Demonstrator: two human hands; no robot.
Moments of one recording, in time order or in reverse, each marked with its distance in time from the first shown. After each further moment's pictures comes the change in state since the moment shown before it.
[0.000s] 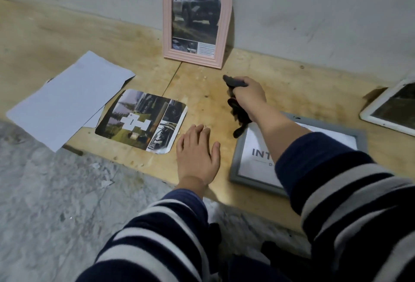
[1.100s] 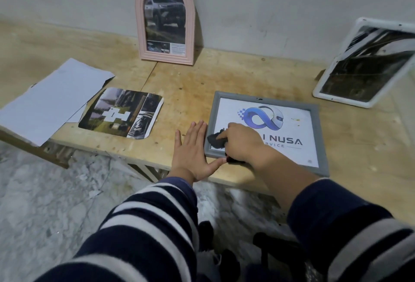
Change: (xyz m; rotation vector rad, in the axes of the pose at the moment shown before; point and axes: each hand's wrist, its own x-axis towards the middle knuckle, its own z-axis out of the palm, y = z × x) left_hand -0.047 0.034 0.004 0.166 -0.274 0.255; right_hand -0.126 0.093 -0.056 -0.968 -0.296 -0.294
